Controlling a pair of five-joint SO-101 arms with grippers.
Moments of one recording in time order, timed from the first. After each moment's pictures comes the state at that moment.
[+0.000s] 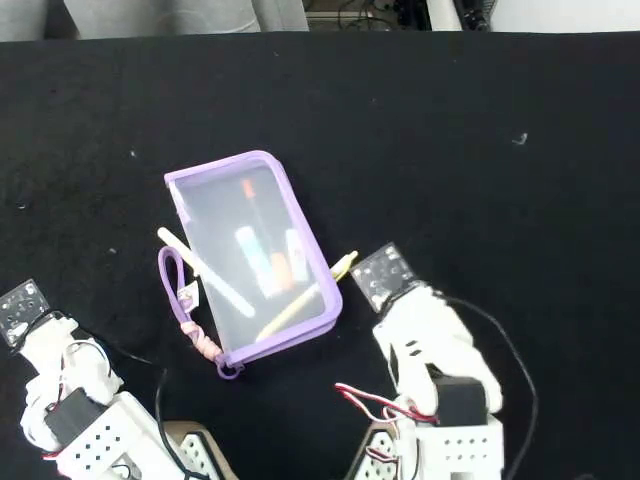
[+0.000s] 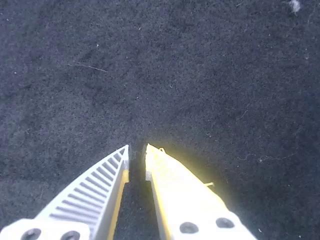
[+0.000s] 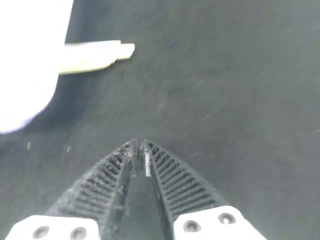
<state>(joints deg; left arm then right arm) -50.6 -104.3 95.9 72.8 -9.6 -1.8 -103.7 87.6 69.7 32.7</state>
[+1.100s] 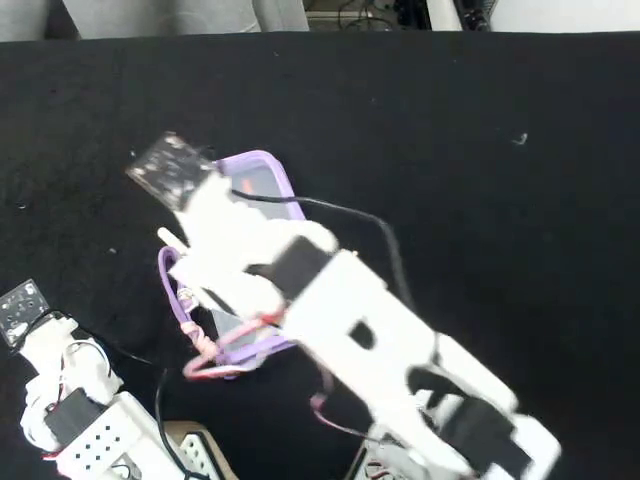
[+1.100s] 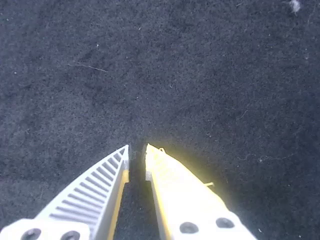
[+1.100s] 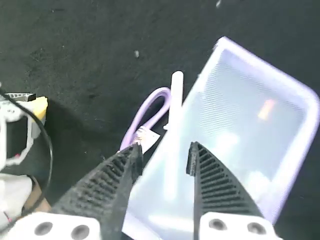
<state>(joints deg) -50.6 -104.3 95.9 72.8 -9.6 -51.0 -13.8 11.6 65.1 -2.1</state>
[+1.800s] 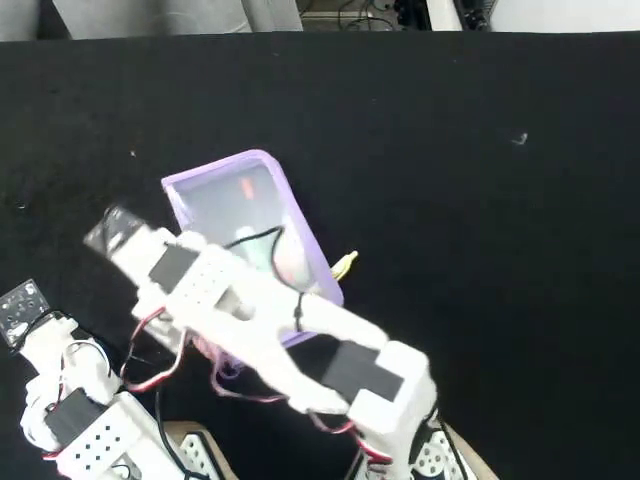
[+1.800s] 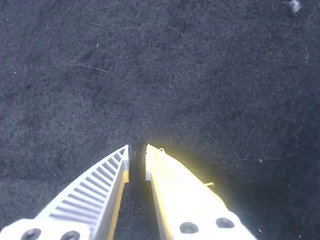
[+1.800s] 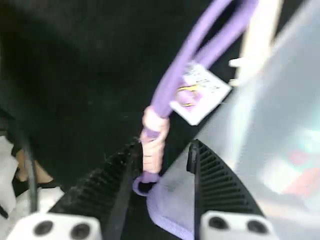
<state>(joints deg) -50.6 -104.3 95.9 72.8 -9.6 -60.7 20.7 -3.9 77.5 -7.3</state>
